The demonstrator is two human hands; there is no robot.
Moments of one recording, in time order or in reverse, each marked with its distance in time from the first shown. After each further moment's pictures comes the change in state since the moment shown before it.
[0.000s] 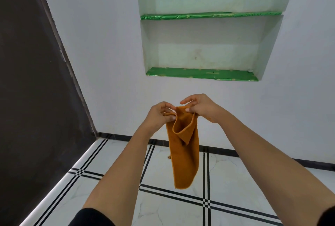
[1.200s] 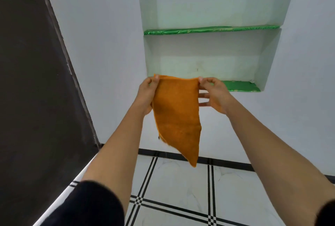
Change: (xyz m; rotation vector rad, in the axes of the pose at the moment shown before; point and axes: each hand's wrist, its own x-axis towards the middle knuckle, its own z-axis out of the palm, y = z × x) left_hand 0.037 0.081 -0.049 -0.366 0.149 -0.011; right_hand 0.012 -0.036 -0.052 0.505 0.130 -0.041
